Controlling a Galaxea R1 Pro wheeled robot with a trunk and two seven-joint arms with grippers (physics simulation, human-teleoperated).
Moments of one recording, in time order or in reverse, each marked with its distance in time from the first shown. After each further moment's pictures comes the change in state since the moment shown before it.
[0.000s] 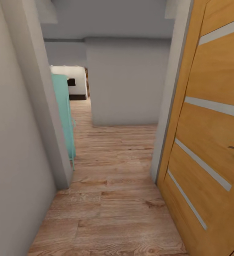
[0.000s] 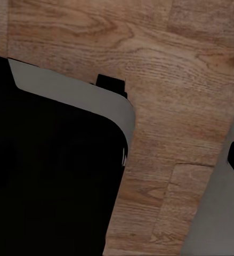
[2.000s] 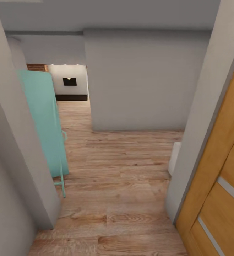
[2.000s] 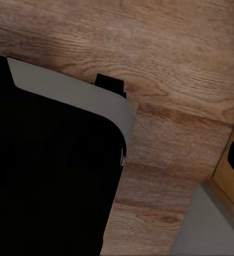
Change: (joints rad) left arm 0.000 0.002 0.000 0.000 0.000 -0.003 0.000; right arm 0.000 0.000 0.006 -0.002 0.005 -0.001 -0.005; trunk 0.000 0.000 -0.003
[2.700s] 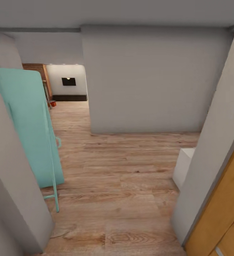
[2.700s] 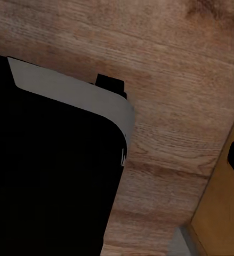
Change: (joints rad) left arm 0.000 0.000 0.000 0.000 0.000 0.000 -0.001; right arm 0.000 0.001 0.002 0.000 0.000 -0.001 0.000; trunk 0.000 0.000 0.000
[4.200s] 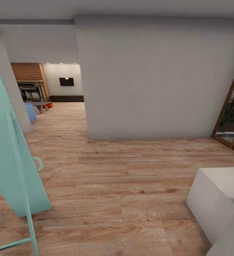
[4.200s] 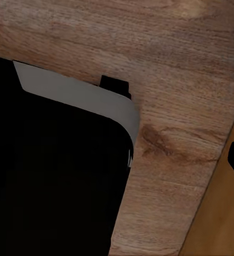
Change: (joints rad) left arm 0.000 -0.002 0.000 0.000 0.000 0.002 0.001; right arm 0.000 0.007 -0.011 0.000 -0.010 0.000 0.000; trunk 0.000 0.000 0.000
